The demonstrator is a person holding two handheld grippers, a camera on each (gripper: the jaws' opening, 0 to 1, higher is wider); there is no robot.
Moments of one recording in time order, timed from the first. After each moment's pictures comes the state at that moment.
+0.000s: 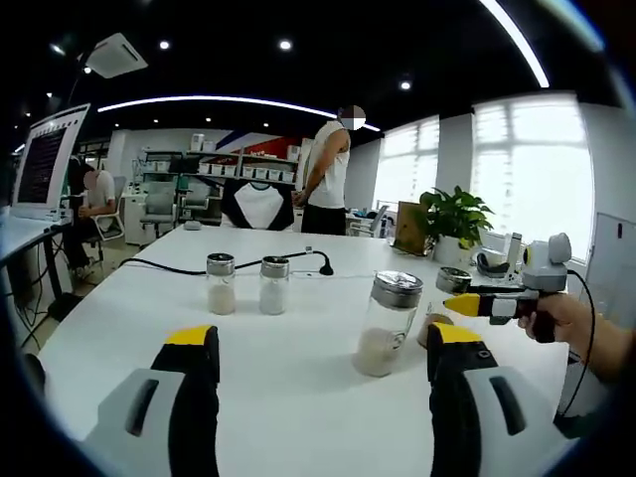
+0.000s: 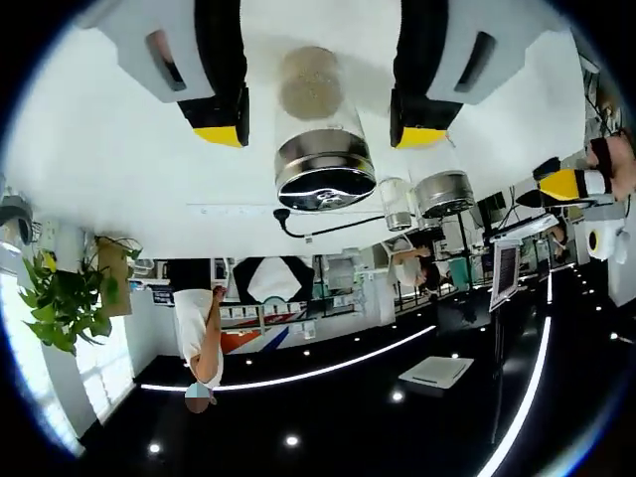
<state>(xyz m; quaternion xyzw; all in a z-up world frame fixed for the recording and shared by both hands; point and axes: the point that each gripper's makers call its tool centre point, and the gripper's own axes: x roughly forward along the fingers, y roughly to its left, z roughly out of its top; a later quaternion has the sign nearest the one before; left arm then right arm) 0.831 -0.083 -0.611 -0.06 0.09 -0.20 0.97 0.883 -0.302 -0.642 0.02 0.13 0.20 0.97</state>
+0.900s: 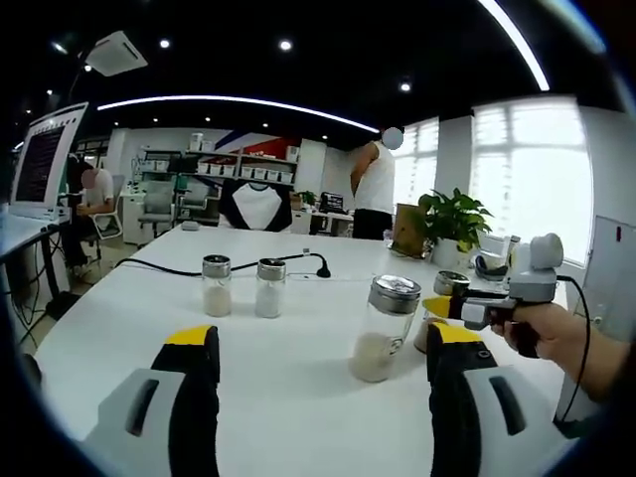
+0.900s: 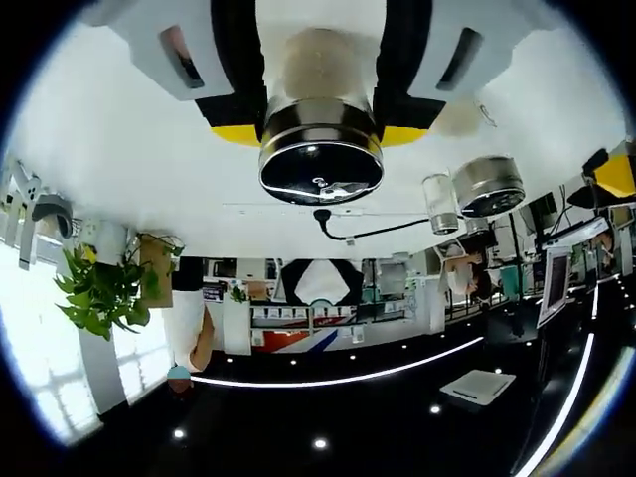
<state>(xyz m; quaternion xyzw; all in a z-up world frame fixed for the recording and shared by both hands) 0.834 -0.086 -0.606 -0.07 0.08 -0.20 0.97 0.910 -0.305 -0.648 -0.01 0.13 0.10 0.99</state>
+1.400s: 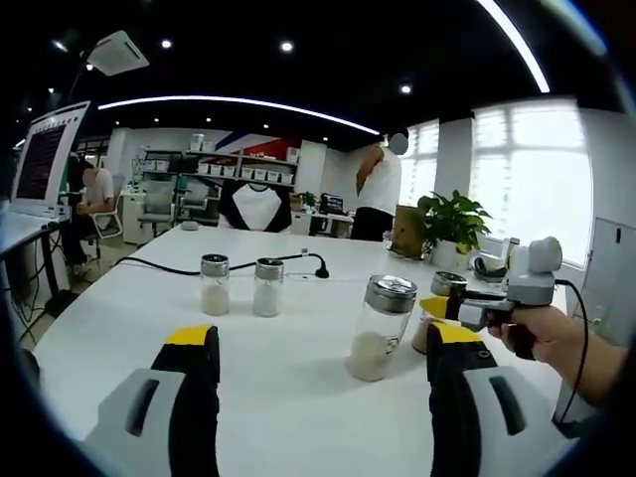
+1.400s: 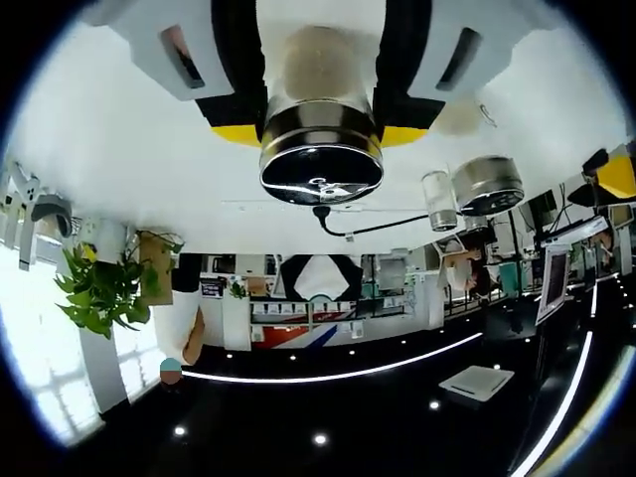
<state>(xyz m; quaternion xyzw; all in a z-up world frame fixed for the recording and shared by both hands) 0.830 -0.089 -0.608 -0.07 0.08 -0.20 0.97 0.906 -0.304 -0.646 0.00 0.12 0.10 0.99</state>
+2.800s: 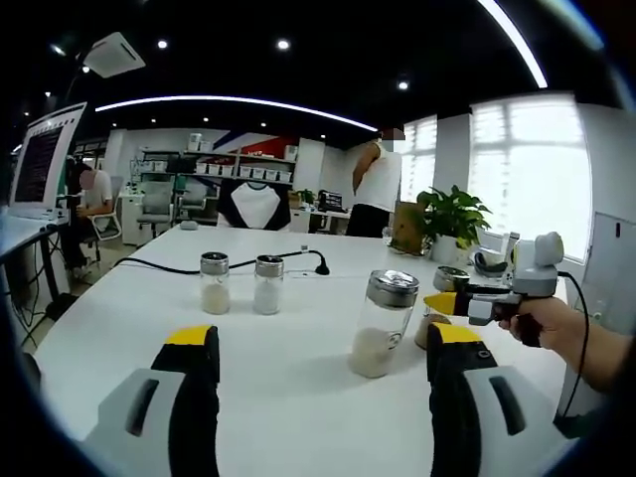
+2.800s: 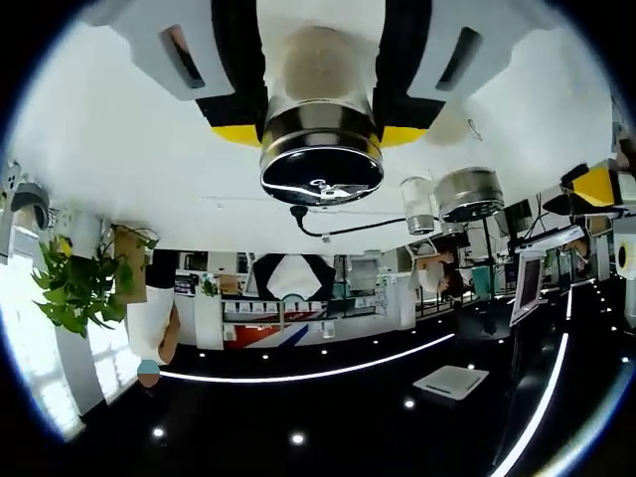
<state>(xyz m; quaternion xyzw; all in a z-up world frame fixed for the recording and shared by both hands) 0.833 -0.089 -0.612 -0.06 0.09 -0.20 0.97 0.904 -0.301 -0.647 -0.01 0.12 0.17 0.98</state>
